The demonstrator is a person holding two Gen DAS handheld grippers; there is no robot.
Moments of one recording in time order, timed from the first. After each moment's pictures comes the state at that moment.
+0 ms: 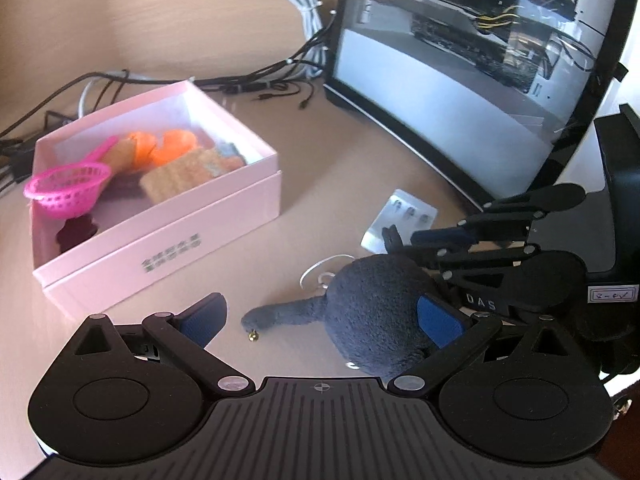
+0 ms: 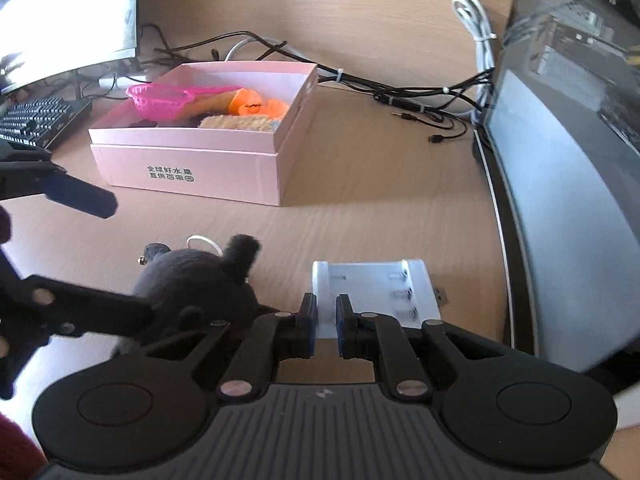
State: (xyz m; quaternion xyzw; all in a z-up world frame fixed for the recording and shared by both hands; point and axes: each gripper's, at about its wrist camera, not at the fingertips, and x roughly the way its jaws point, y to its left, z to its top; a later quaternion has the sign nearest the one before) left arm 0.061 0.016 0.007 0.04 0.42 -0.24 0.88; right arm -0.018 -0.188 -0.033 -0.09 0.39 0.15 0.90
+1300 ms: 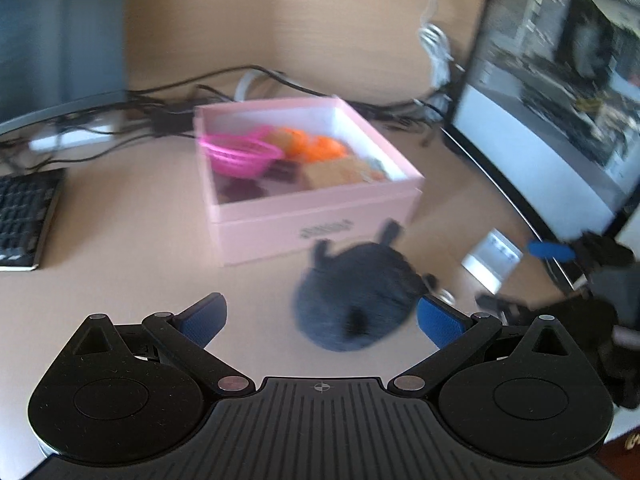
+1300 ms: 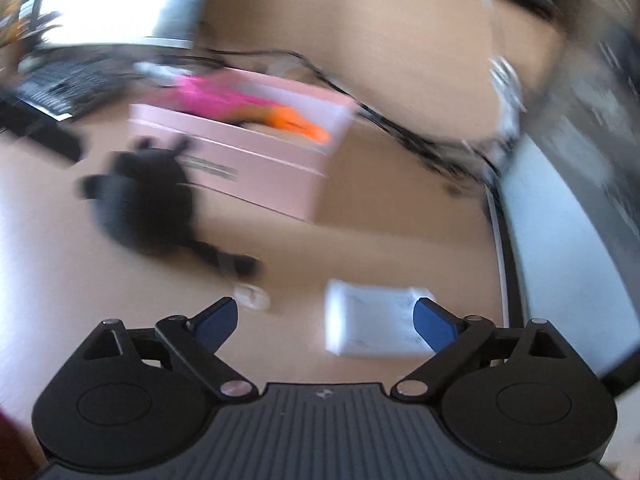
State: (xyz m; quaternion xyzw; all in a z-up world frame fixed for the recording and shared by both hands) left arm 0.023 0.092 0.027 -0.02 0.40 -0.10 0.91; right arm -0.041 -0.174 -0.037 -0.16 0.33 0.17 0.91
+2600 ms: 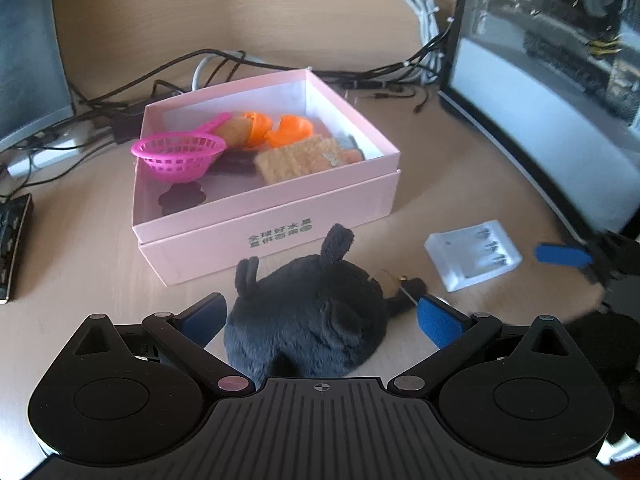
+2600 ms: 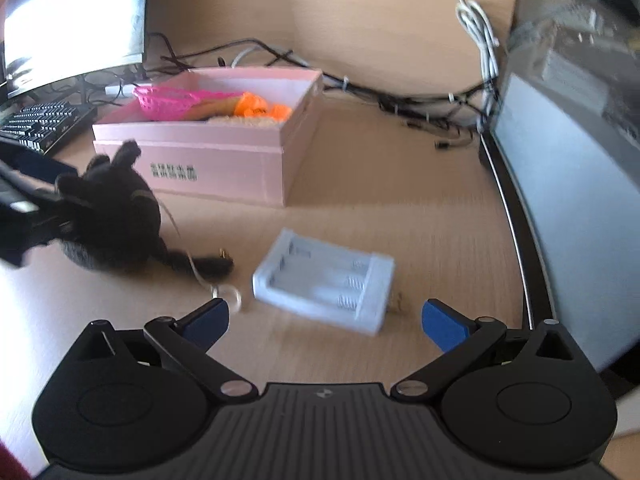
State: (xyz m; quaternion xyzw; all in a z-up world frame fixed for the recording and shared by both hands) left arm 0.066 0.035 0.001 0.03 0.43 -0.06 0.90; right arm -0.021 -0.188 -0.051 -0.08 0.37 0.17 0.91
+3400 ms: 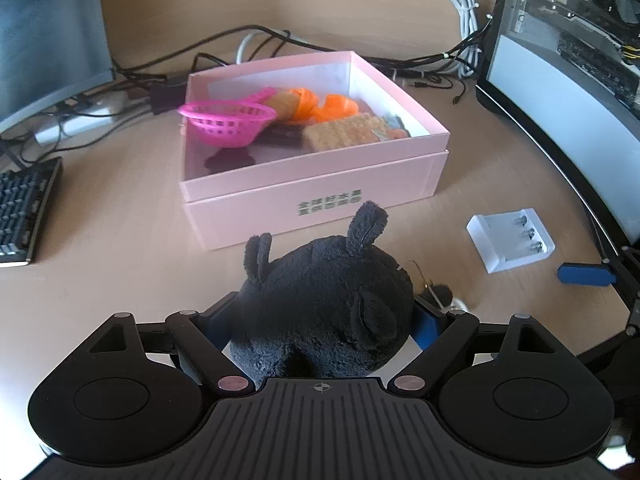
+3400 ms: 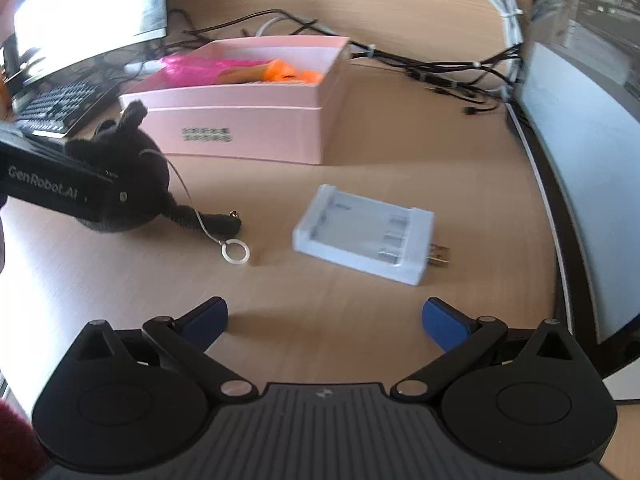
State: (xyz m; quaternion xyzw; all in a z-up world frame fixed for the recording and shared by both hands) left arm 0.047 0.066 -0.004 0.02 0.44 -0.03 0.90; right arm -0.035 -0.177 -0.055 -0.09 0.41 0.20 0.89
